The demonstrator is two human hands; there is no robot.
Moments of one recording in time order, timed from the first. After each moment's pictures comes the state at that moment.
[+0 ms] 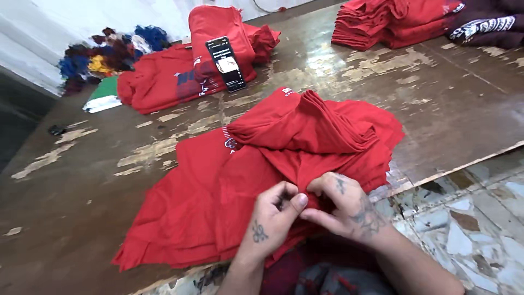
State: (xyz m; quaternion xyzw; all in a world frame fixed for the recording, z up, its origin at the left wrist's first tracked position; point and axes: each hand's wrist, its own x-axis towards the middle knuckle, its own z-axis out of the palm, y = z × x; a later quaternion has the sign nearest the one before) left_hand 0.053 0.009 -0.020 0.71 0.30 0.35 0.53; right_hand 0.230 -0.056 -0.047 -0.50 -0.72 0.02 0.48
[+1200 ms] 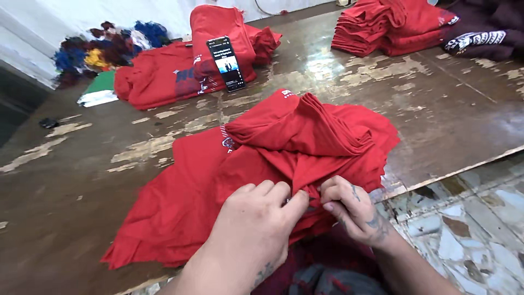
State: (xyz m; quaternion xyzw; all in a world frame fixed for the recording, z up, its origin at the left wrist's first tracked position) left_hand 0.041 0.011 0.046 0.98 0.14 0.16 -0.04; right_hand 0.251 -0.068 -0.040 -0.44 -0.73 0.11 0.51
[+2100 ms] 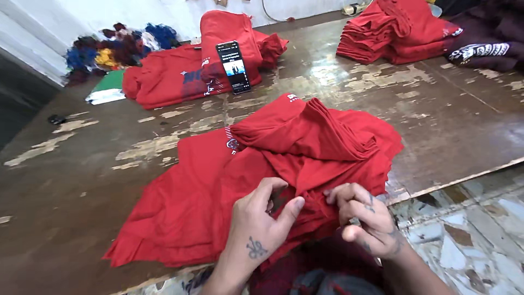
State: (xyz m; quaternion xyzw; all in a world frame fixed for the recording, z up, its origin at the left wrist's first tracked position) left_hand 0.041 0.009 -0.002 0.85 0.33 0.33 0.22; right_hand 0.258 -0.079 -0.052 -0.38 -0.73 0.12 0.56
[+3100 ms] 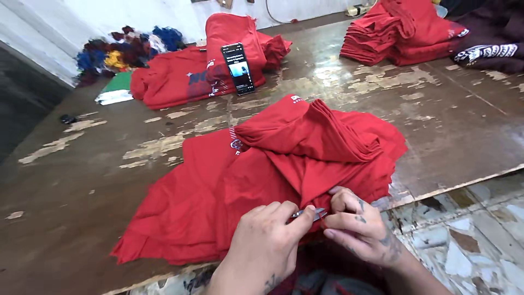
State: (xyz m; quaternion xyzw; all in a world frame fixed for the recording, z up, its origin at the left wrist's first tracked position) left_hand 0.037 -0.007 0.011 0.95 0.17 0.25 0.04; right_hand 0.246 -0.076 -0.049 -0.40 -0.74 0.10 0.53
